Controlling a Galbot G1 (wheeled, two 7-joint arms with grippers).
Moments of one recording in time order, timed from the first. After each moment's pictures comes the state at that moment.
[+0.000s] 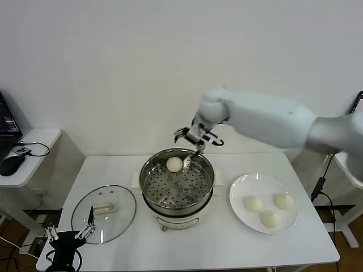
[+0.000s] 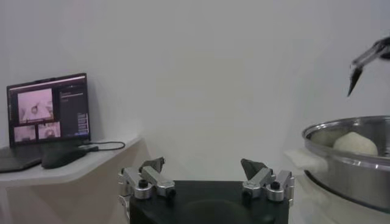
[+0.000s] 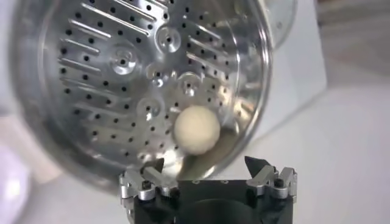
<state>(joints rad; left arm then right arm) 1.85 -1.29 -0.72 -2.19 -0.20 -0.10 -0.18 0.67 1.00 -1.29 1.36 0.10 0.04 -0.98</state>
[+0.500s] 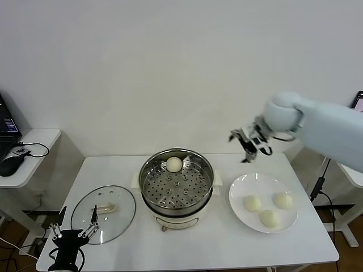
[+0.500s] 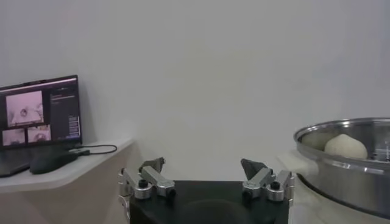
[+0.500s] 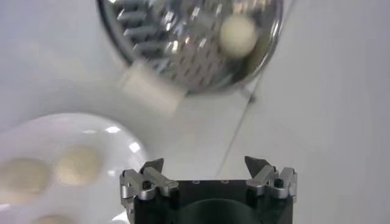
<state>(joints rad) 1.83 -1.27 -0.70 -2.18 -0.19 -0.09 -0.17 0.52 0.58 -1.20 1.58 0.09 -0.25 -1.00</state>
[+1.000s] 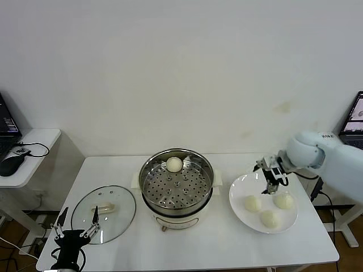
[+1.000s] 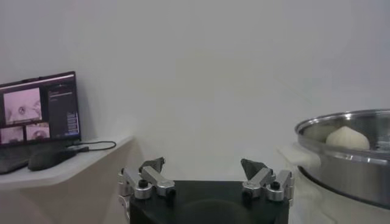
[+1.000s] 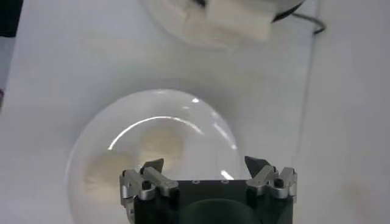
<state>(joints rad) 1.82 -1.28 -0.70 -2.15 -0.18 -0.08 -0.17 0.20 0.51 -1.02 1.55 -0.01 -0.29 -1.02</state>
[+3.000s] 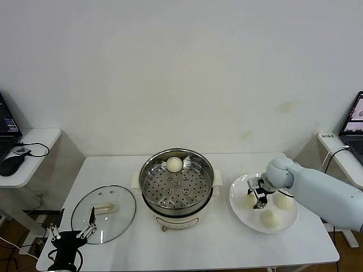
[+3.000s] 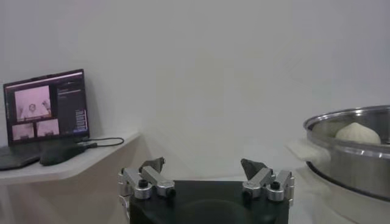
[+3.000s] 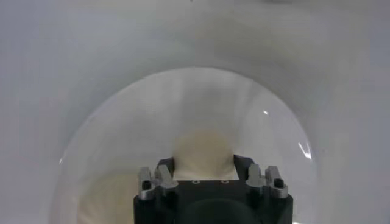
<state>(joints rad) 1.82 -1.28 -0.71 -2.16 -0.18 -0.09 -0.18 0.00 0.68 -0.88 1.37 -0.15 -0.28 -1.03</state>
